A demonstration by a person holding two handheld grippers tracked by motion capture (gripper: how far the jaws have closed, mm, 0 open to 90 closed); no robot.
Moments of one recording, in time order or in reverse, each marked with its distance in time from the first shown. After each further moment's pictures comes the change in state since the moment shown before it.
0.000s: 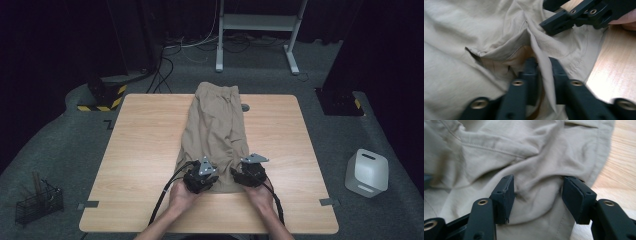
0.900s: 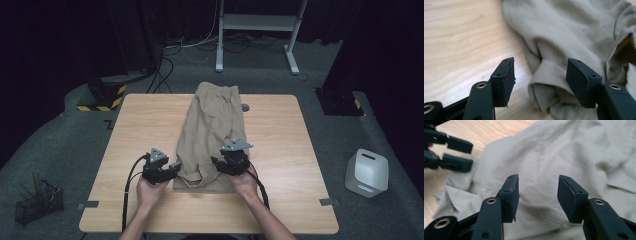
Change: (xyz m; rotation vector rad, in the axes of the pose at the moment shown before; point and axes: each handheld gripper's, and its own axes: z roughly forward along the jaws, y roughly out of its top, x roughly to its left) left arm 0.087 -0.070 -0.053 -0.078 0.248 -0.371; right arm 0.044 0.068 -0.003 -0.075 0.158 -0.079
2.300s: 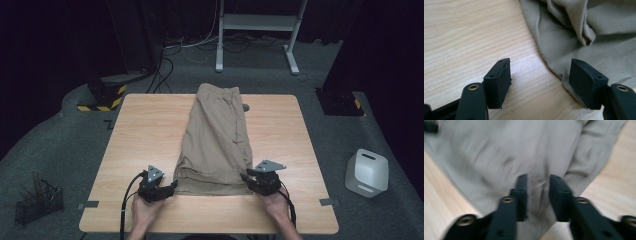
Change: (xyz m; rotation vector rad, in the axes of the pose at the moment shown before) left arm -0.016 -0.038 -0.020 0.039 0.041 0.034; right arm -0.041 -0.078 -0.061 0.026 -0.034 -0.008
